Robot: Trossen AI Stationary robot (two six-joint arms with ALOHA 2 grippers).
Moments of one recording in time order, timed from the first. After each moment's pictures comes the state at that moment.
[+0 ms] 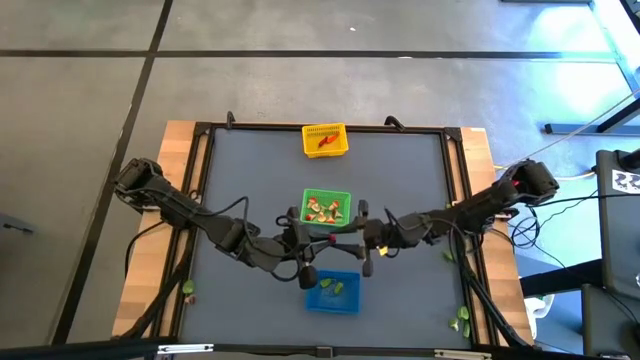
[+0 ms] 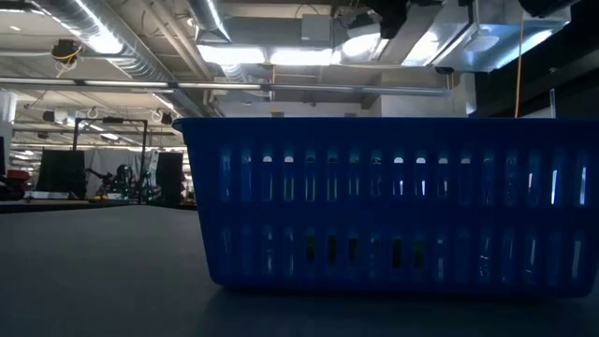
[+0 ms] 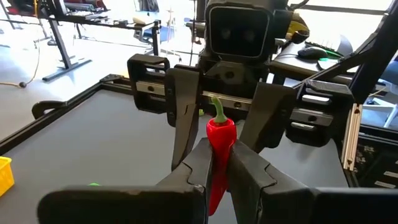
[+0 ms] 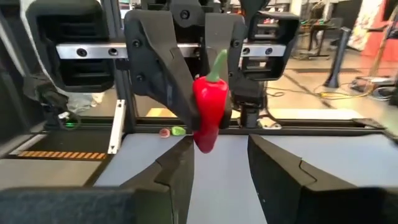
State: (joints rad) left arm -0.46 1.60 1.19 0.10 -0.74 -0.29; right arm 0.36 1.48 0.76 0.71 0.30 0.03
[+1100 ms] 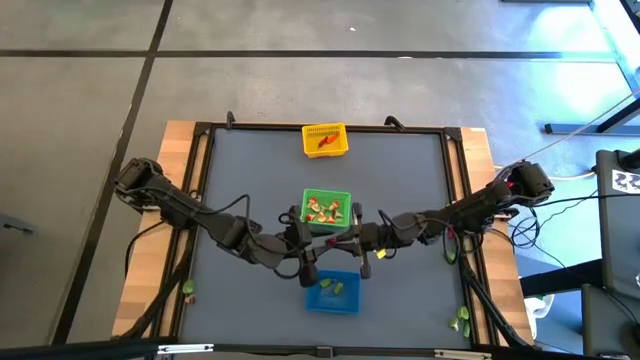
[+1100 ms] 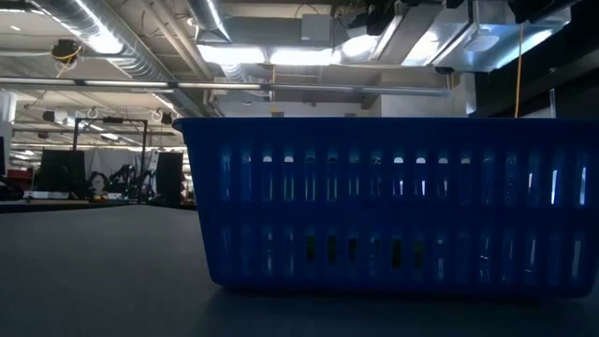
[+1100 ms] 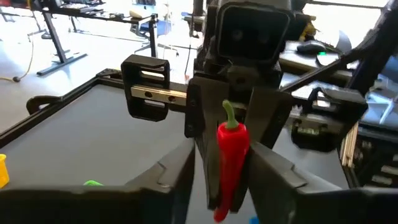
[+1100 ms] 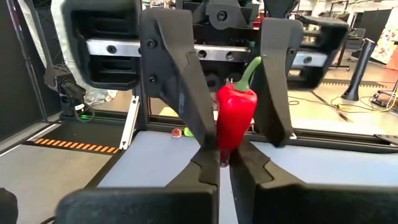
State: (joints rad) left arm -0.44 1.60 1.19 0.08 -0.70 -0.30; right arm 0.35 1.52 0.78 0.75 0.18 -0.03
